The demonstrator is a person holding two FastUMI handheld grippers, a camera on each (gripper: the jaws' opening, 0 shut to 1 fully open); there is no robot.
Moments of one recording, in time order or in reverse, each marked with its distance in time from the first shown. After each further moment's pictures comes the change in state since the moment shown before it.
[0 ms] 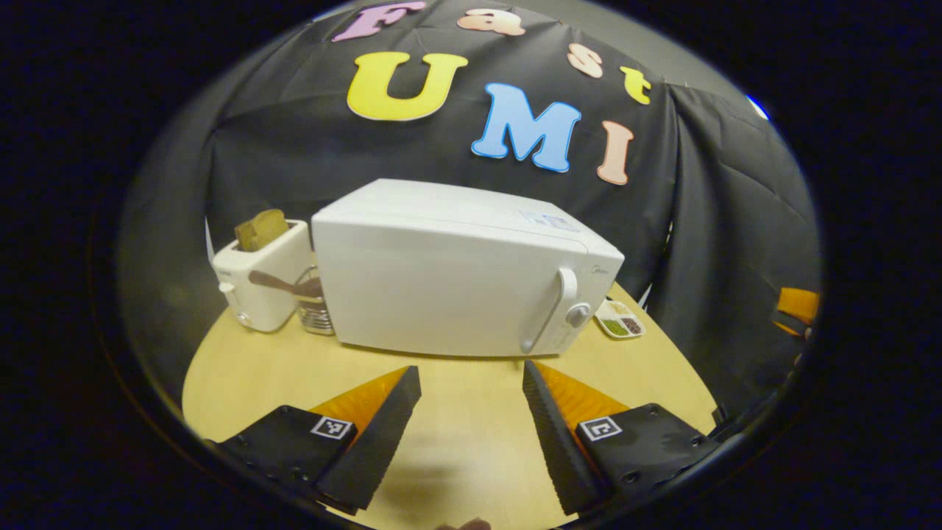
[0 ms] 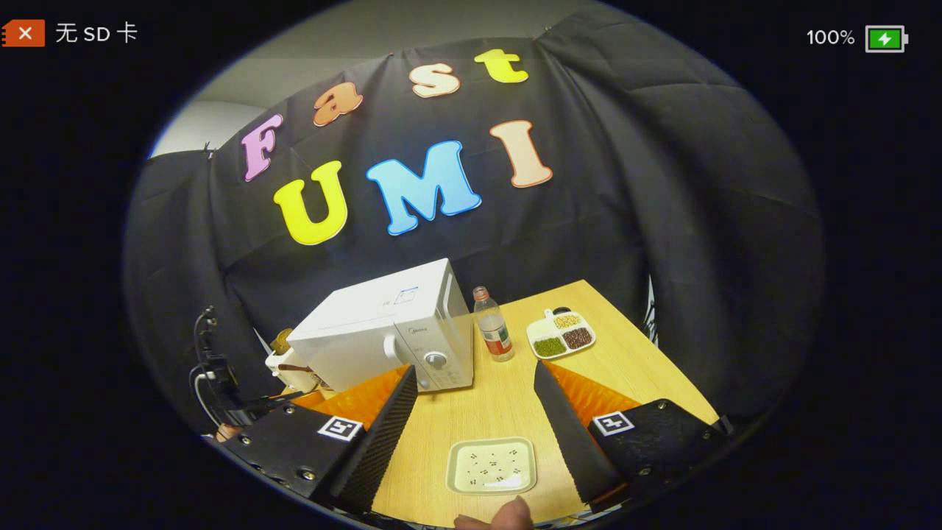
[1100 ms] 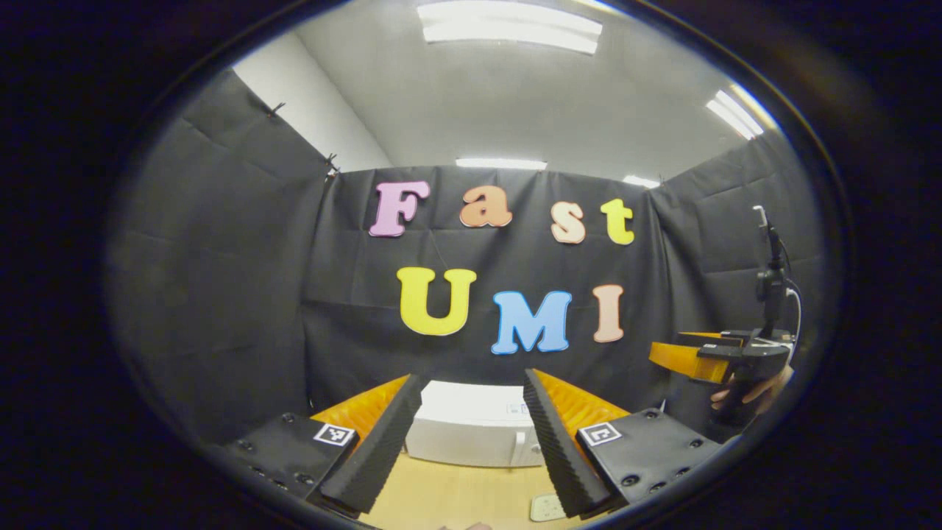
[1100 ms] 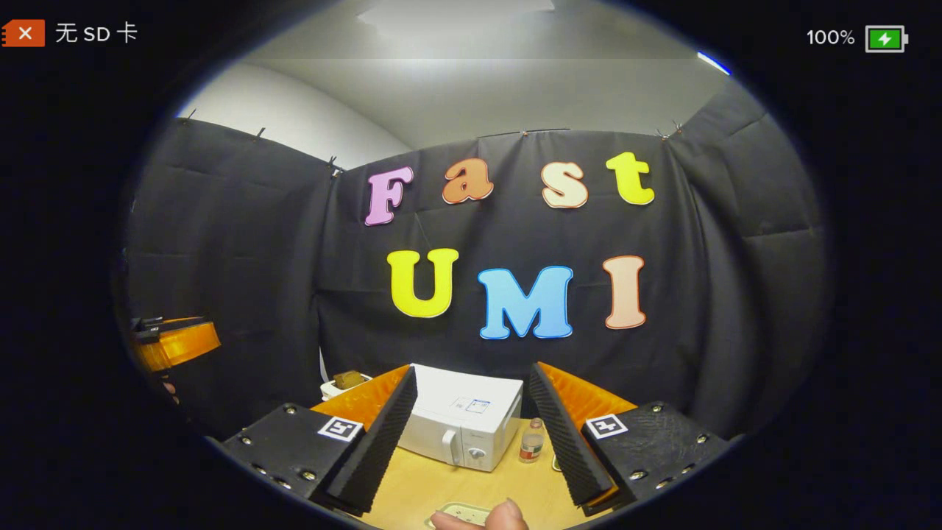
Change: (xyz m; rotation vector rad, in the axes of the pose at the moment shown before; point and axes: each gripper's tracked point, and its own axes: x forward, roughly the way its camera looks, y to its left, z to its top) left arm -0.346 -0.116 0.203 0.046 -0.608 0.257; right arm -0.071 0.085 0.164 -0.315 -0.310 0.311
